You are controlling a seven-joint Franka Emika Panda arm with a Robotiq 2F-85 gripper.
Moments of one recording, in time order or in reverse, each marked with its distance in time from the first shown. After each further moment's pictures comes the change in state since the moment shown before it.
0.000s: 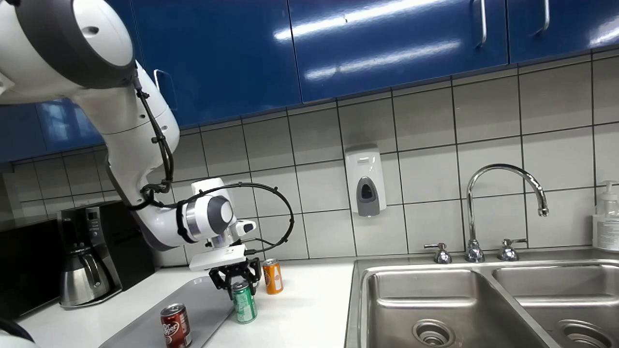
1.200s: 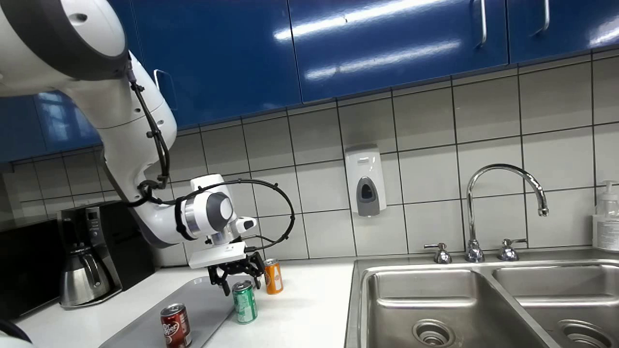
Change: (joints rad) arm -0.010 -0.037 0.001 -0.026 0.000 0.000 0.000
